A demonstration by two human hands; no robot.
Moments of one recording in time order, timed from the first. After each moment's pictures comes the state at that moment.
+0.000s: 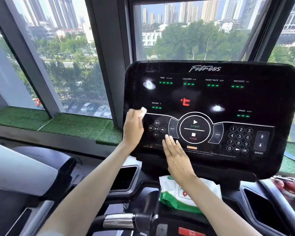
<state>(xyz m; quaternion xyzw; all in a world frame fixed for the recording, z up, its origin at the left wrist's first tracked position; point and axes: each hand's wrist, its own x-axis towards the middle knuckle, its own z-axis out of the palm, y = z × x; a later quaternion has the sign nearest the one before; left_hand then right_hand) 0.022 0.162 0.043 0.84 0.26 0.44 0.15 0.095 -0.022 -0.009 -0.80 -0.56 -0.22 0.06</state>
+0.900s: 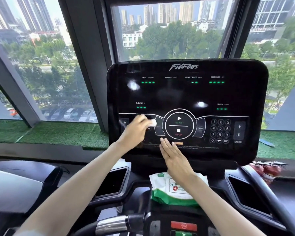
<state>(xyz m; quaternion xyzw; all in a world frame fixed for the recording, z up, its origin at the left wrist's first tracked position) 0.044 0.138 0.048 0.94 0.04 0.32 0.09 0.109 -0.055 -0.019 -0.80 -0.56 -0.21 0.02</state>
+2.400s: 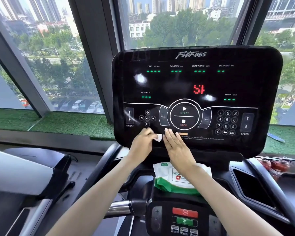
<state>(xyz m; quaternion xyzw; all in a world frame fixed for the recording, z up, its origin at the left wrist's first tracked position) 0.014 0.090 -0.016 0.93 0.12 0.32 0.13 0.111 -0.051 -0.025 -0.79 -0.56 -0.25 0.01</state>
